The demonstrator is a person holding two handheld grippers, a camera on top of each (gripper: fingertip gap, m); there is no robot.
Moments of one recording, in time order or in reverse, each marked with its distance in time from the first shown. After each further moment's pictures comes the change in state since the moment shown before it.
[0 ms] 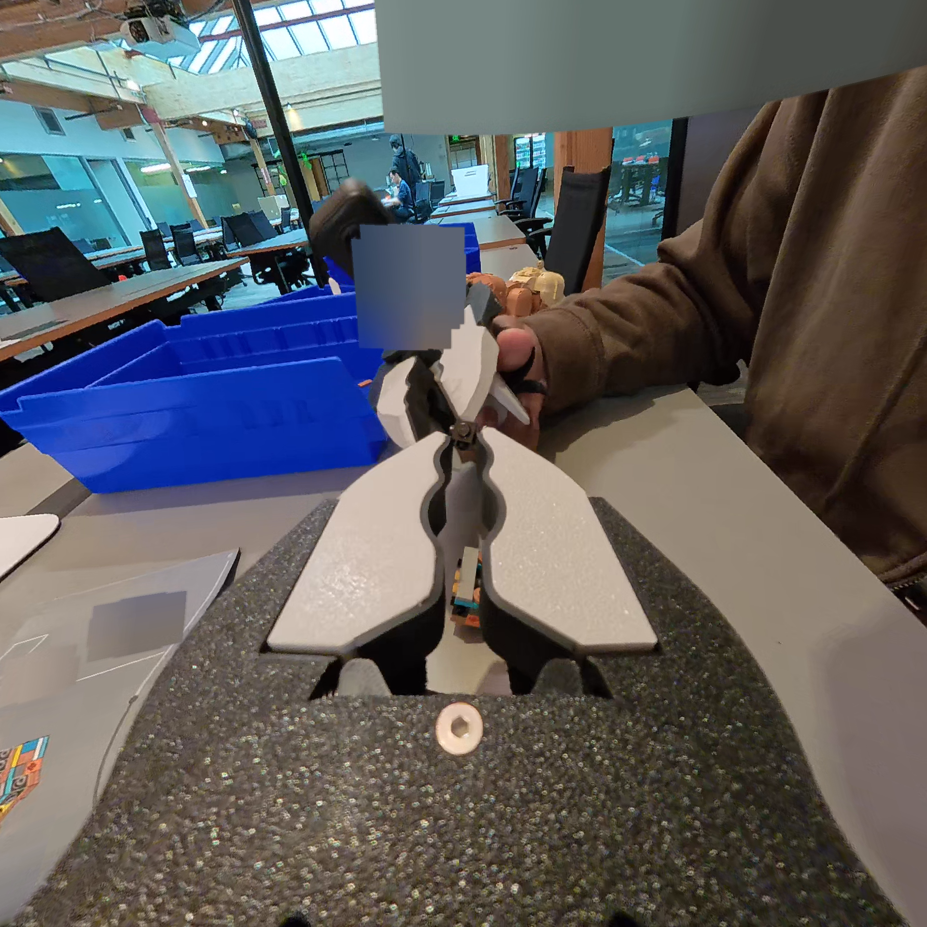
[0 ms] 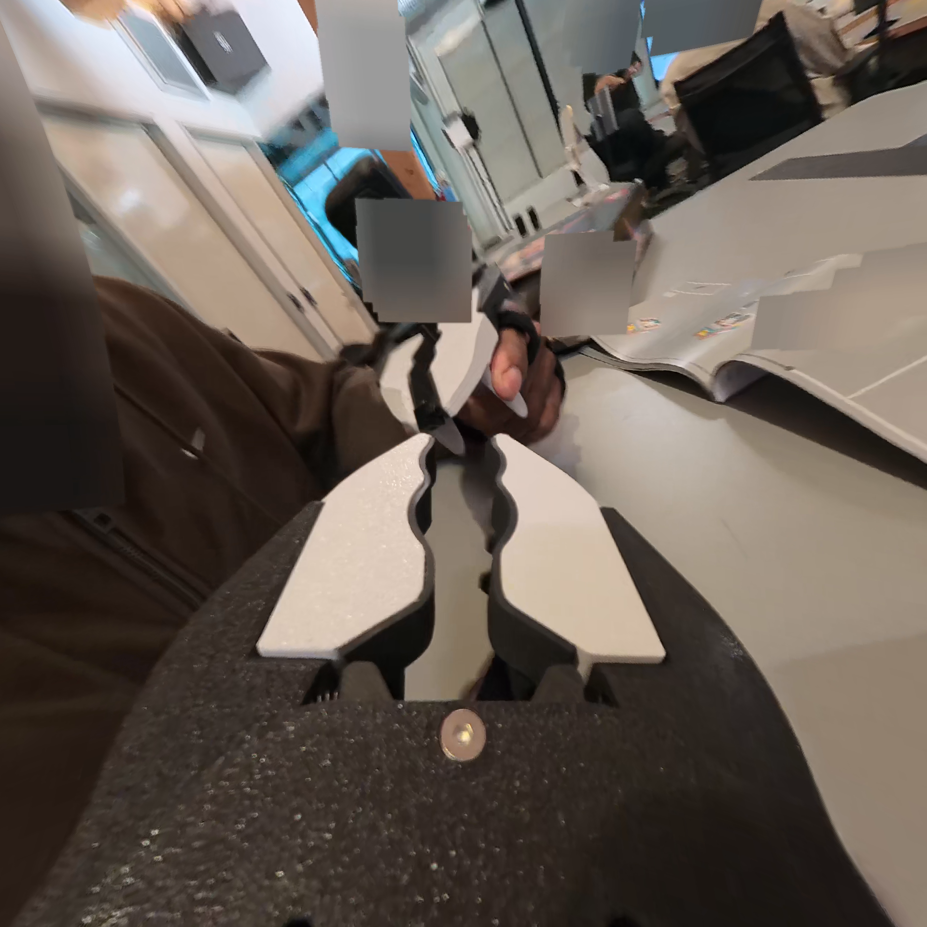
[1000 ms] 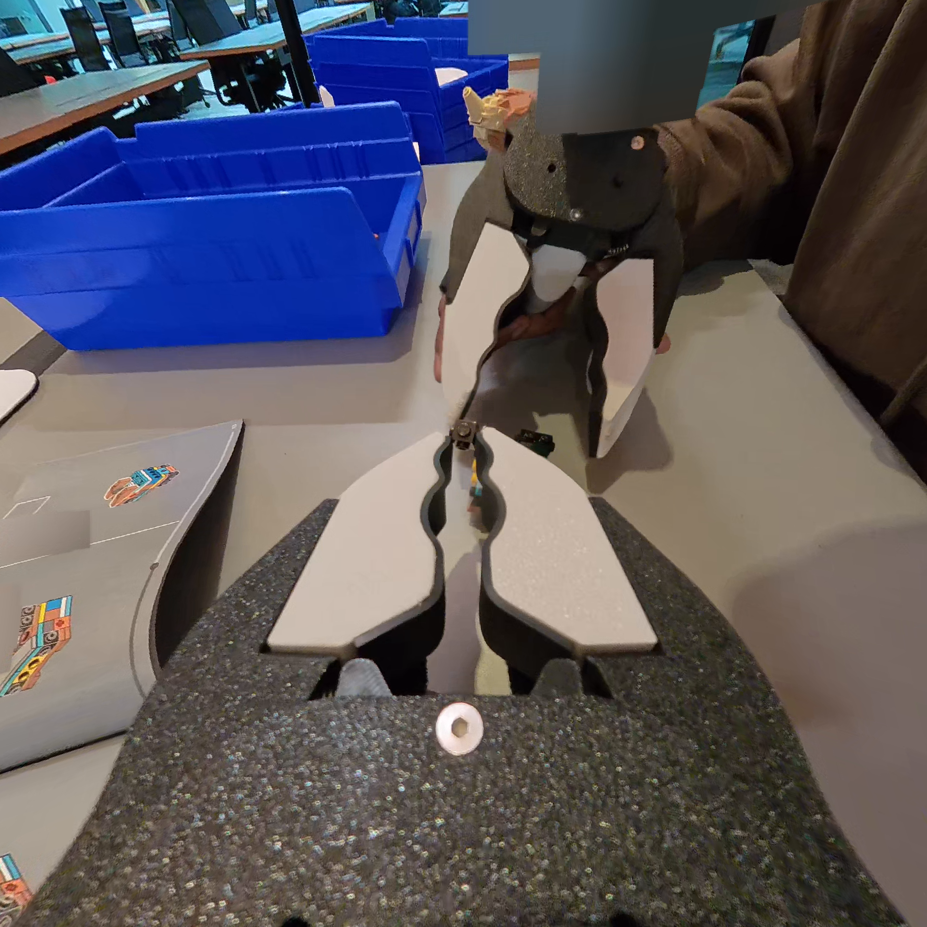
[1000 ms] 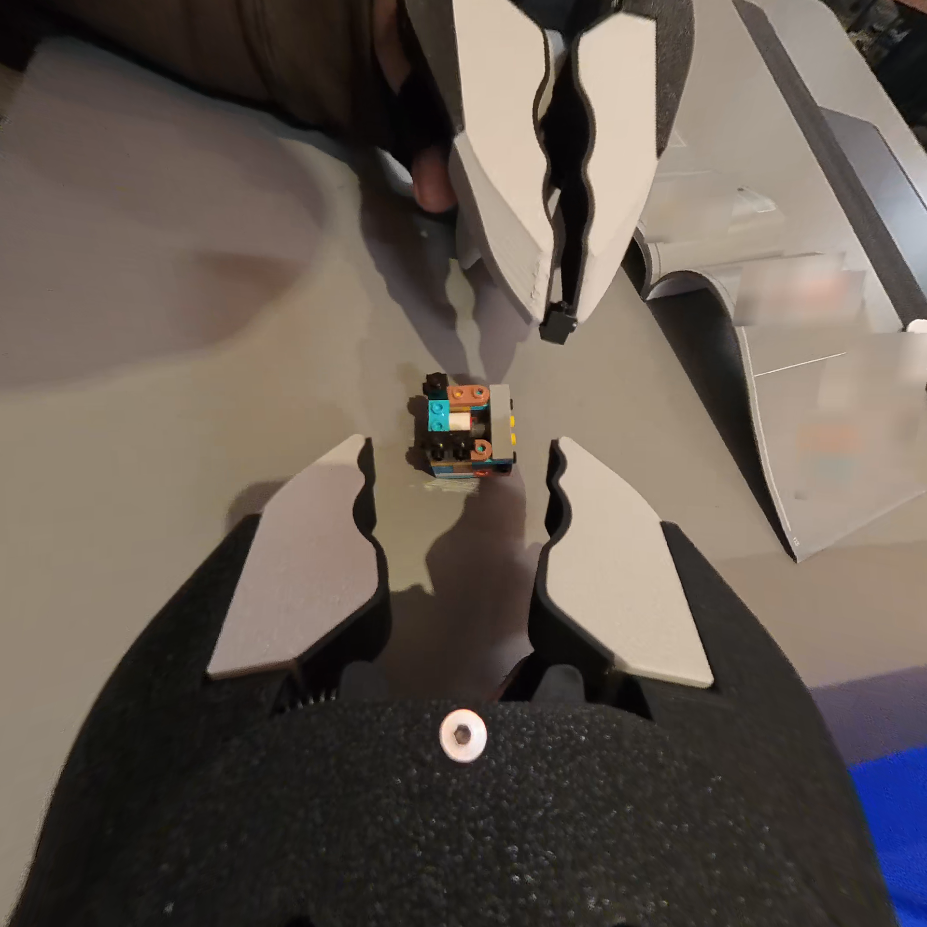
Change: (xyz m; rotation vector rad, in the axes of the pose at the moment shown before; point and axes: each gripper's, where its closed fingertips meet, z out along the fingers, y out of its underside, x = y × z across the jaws) left arm -0.017 0.053 -0.010 -0.282 -0.019 -0.060; right arm 0.030 0.075 0.001 -0.585 0.388 -0.676
